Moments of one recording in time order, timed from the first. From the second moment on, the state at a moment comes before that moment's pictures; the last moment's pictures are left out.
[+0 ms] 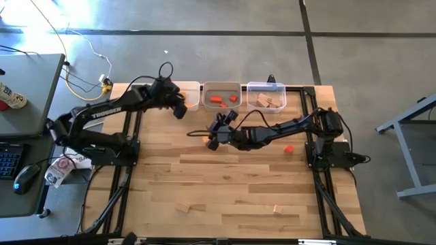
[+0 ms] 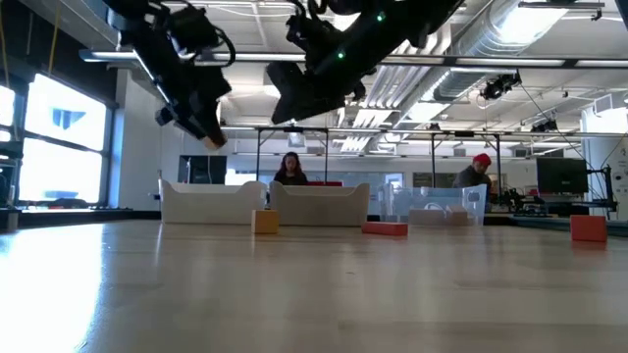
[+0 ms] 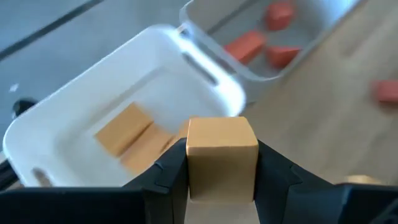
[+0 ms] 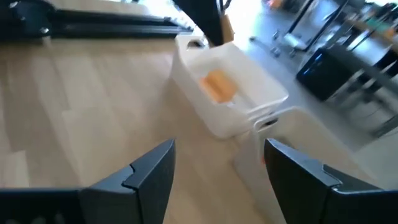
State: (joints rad) left arm 0.74 1.20 0.83 -0.46 -0.12 -0.13; right arm 0.05 1.88 1.26 0.10 0.70 0.01
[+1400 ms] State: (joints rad) left arm 0.95 1.46 0.83 -0.30 -0.04 -0.07; right arm 0.00 1.83 1.26 -0.37 0.49 0.45
